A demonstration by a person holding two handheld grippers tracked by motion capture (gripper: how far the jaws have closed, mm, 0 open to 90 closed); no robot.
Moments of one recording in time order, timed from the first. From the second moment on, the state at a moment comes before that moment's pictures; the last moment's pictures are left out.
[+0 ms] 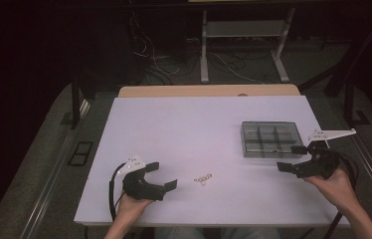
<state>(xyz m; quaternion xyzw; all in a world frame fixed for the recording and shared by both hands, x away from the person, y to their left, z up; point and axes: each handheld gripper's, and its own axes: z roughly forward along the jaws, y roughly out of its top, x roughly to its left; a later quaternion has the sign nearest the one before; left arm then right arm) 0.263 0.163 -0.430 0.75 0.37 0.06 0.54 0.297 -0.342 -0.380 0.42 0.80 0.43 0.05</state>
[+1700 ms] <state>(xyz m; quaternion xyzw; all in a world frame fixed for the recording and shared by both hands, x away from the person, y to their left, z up) 0.263 0.161 -0.431 0.75 0.36 0.06 0.54 0.383 -0.410 -0.374 0.46 0.80 0.39 0.07</state>
